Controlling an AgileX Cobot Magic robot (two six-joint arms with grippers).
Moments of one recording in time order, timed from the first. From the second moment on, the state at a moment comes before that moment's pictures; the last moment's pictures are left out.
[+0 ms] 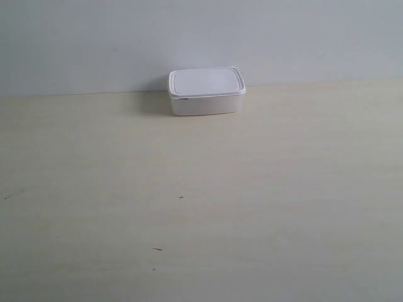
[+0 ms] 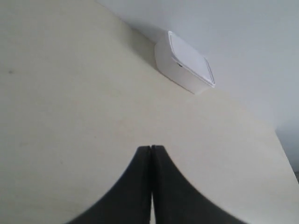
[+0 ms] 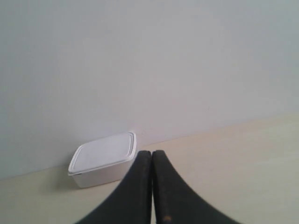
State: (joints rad) left arm -0.24 0.44 -0.14 0.35 0.16 -1.18; right arm 0.12 0.62 -0.44 0.95 0.01 -0.67
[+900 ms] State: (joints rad) left arm -0.30 0.43 0.00 0.35 0.01 -1.28; right arm 0.12 0.26 -0.03 1.07 0.30 -0.42
